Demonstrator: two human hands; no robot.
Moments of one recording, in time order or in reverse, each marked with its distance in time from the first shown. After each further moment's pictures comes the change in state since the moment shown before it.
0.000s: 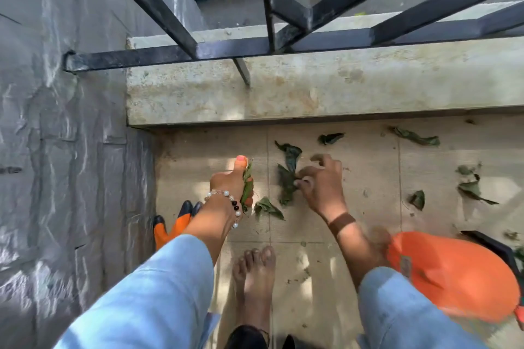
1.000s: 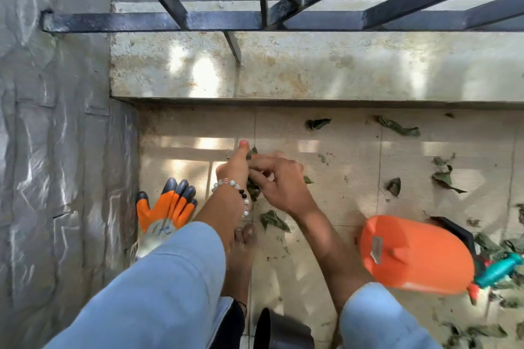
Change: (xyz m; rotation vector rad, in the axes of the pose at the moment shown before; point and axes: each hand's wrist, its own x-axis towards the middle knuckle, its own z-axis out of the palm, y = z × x) left_hand -0.008 -0.027 0.029 -0.115 0.010 -0.142; right_hand -0.041 -0.058 -0.022 0.384 -0.197 -0.232
